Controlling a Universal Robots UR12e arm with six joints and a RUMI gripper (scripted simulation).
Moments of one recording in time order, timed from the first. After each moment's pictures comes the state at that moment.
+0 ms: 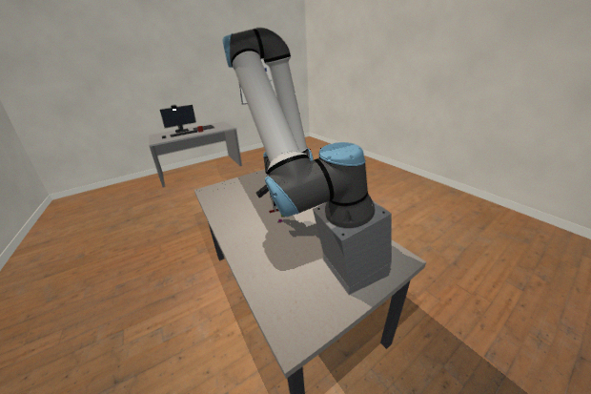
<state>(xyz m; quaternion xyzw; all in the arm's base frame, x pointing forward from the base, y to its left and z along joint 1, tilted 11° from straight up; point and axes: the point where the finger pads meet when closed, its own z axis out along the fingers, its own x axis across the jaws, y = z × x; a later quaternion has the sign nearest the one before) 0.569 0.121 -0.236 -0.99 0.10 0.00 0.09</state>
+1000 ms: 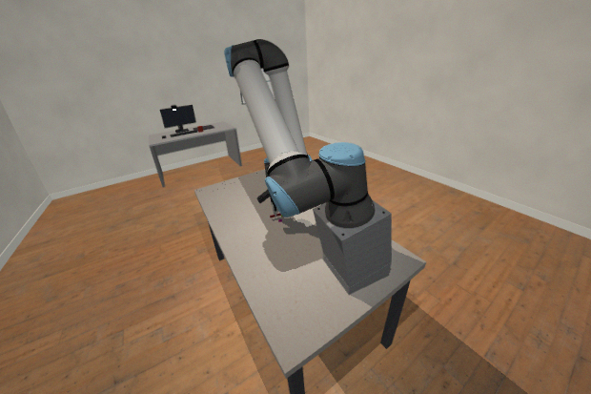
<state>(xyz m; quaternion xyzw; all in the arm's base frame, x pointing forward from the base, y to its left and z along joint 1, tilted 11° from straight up) 0.570 0.128 -0.273 -0.99 0.10 0.00 0.09</state>
